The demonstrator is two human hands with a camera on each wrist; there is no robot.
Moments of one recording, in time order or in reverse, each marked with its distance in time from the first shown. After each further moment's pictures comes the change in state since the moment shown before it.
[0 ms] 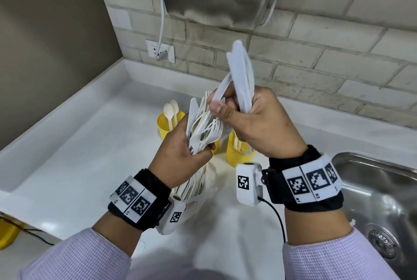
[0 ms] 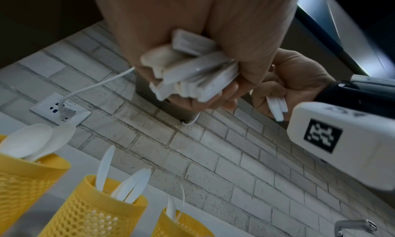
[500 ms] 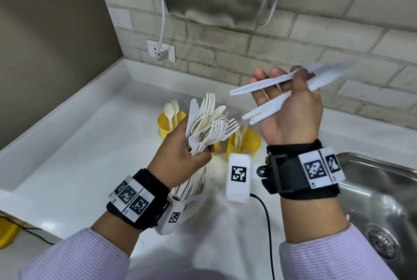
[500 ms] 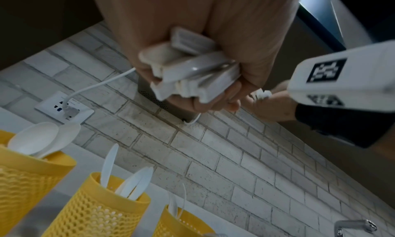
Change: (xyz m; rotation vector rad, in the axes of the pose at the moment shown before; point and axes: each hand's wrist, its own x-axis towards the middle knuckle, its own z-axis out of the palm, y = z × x) left_hand -0.002 -0.005 -0.003 0.028 -0.043 0.035; right_hand 0.013 -0.001 -0.011 0.904 0.764 0.129
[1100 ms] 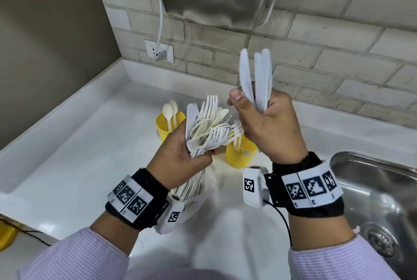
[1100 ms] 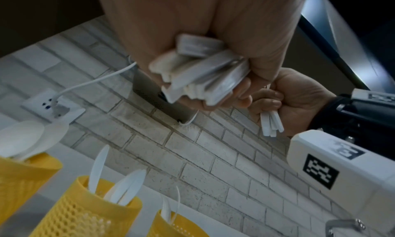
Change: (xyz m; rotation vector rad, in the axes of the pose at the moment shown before) left_hand 0.001 0.004 0.001 -0.095 -0.065 0.035; right_hand -0.015 0.006 -0.020 -0.898 -0.514 -0.176
